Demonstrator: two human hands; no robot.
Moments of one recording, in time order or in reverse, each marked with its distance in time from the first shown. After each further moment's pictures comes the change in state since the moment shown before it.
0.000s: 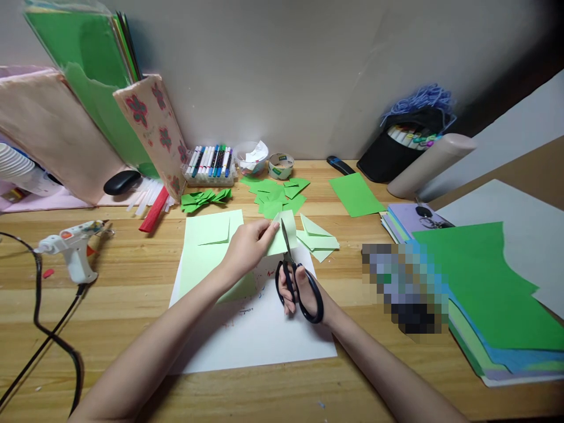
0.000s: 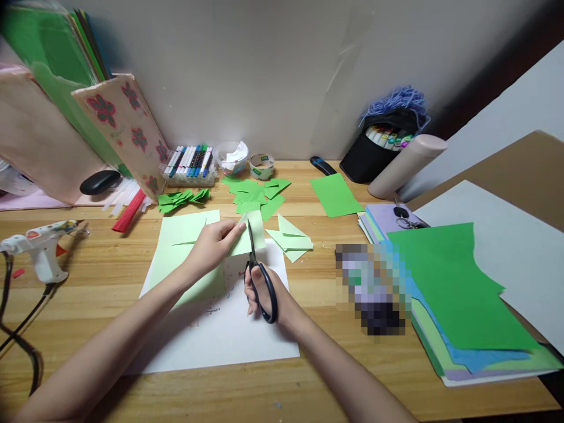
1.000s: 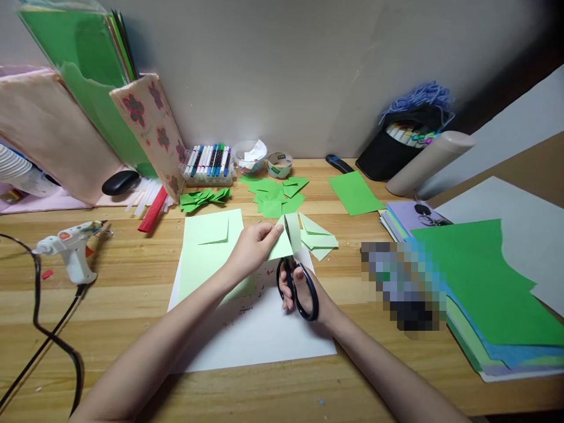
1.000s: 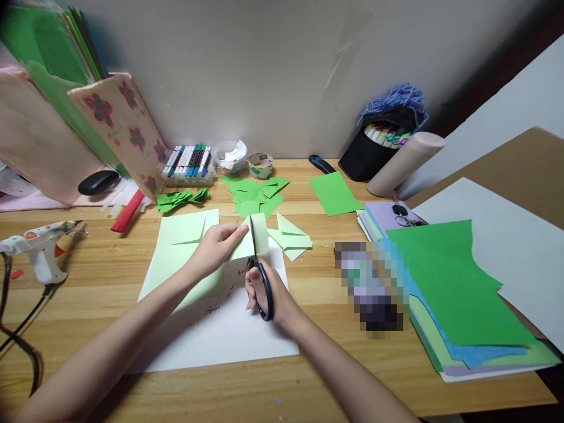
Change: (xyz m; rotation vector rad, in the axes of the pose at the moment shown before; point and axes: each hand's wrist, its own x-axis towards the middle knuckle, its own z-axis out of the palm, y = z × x) left_hand -0.003 0.007 0.004 -0.257 -0.105 -0.075; right_hand -0.002 0.007 0.000 -0.044 0.066 -0.046
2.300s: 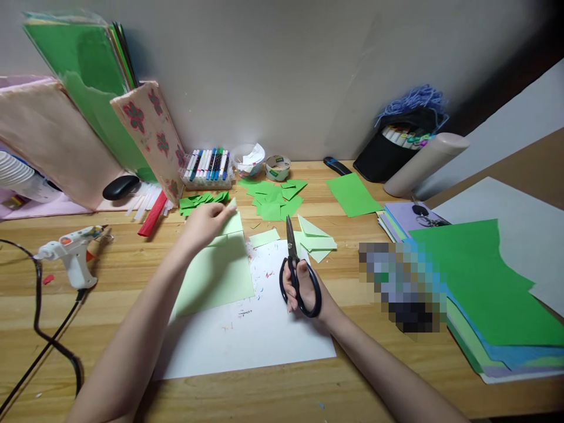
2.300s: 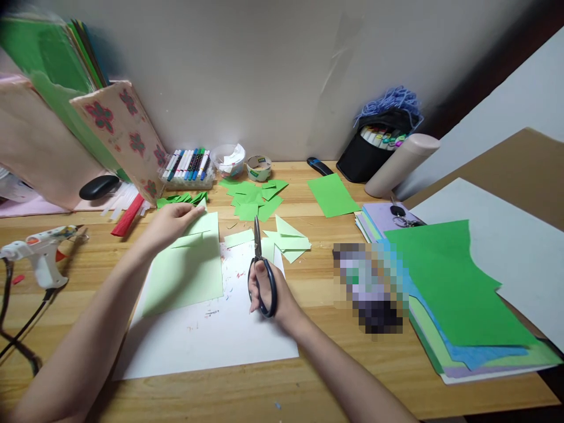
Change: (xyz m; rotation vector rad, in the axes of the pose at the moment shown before) left_hand 0.016 -0.011 -0.079 0.421 0.190 -0.131; right_hand 0.004 -0.004 -0.003 0.079 0.081 0.009
